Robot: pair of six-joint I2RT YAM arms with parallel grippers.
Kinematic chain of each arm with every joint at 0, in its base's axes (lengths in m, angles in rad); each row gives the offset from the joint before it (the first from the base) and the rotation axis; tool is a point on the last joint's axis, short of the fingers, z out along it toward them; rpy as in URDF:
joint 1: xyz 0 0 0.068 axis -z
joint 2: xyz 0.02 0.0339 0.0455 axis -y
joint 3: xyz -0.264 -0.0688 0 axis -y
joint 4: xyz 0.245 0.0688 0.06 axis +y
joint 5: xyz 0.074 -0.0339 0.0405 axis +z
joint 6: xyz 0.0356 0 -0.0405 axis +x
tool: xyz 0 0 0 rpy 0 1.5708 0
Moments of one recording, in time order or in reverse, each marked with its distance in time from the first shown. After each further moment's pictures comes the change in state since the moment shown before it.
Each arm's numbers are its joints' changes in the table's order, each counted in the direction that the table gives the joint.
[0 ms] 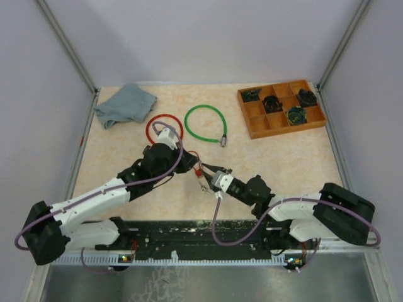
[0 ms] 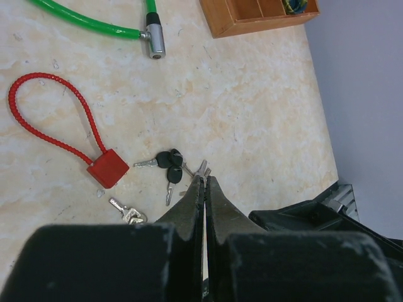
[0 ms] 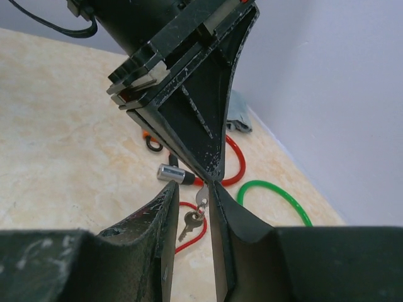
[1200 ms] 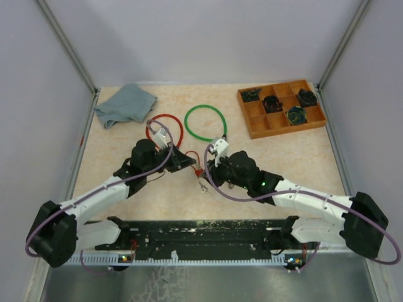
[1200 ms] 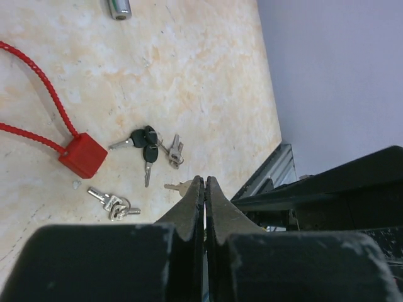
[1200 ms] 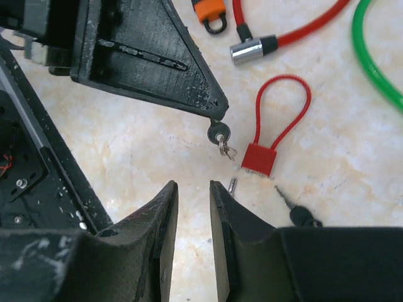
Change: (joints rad) left arm -0.270 -0.057 -0.174 -0.285 -0.539 -0.088; right arm 0.072 0.105 0.406 1.098 -0.012 0.749
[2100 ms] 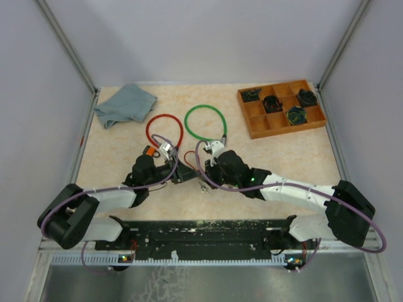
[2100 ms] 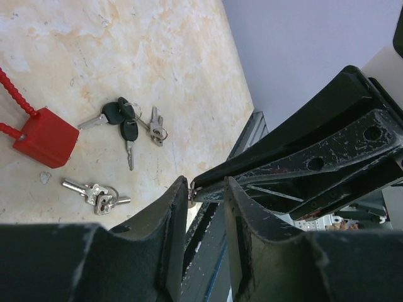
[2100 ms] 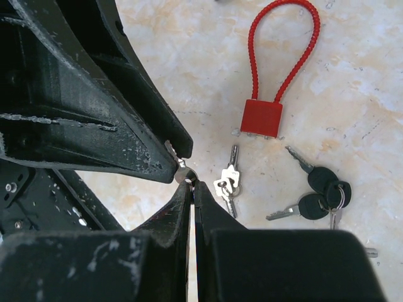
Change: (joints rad) left arm 0.003 -0.156 -0.235 -0.542 -0.158 -0.065; right arm 0.000 -0.127 0.039 0.074 -0.037 0.134
